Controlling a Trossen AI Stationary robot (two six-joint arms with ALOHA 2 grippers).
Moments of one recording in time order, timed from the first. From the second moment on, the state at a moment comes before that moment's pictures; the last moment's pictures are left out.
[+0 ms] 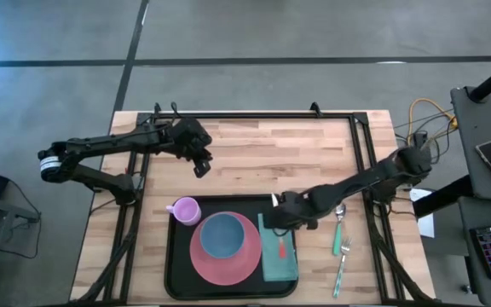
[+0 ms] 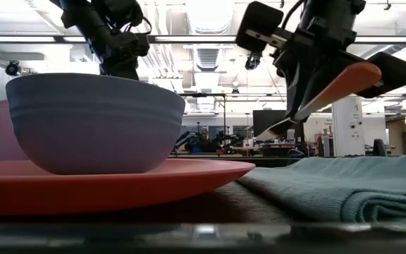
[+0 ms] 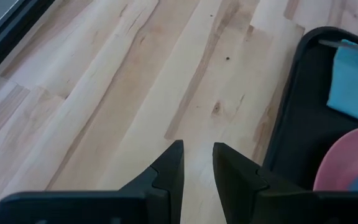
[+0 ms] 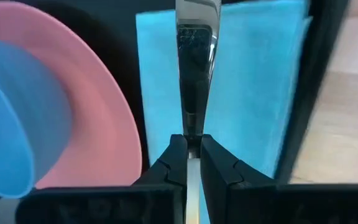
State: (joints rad) left arm 0.37 1.21 0.94 -0.60 0.05 -0.12; right arm 0.32 1.71 1.14 -0.59 0.00 1.86
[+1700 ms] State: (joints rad) left arm 0.13 1.20 0.94 -0.55 0.05 -0.26; right arm 0.64 1.90 1.41 -0.95 0.03 2.33
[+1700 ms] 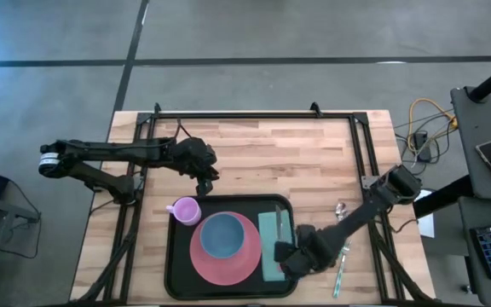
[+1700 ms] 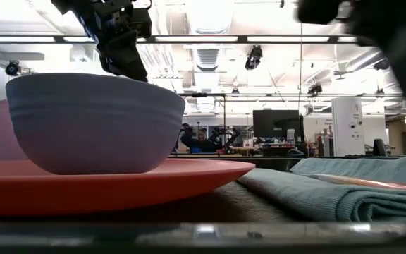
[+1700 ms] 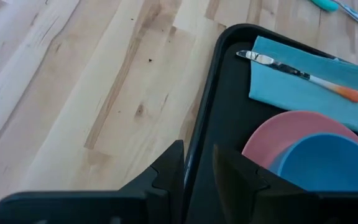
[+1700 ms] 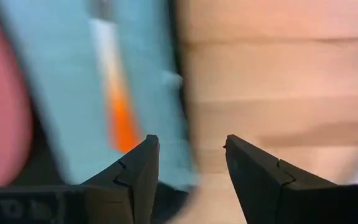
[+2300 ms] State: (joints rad) left arm 0.13 1.20 0.94 -0.55 0.05 -0.21; right arm 0.84 1.89 1.34 -1.17 -0.37 2.44
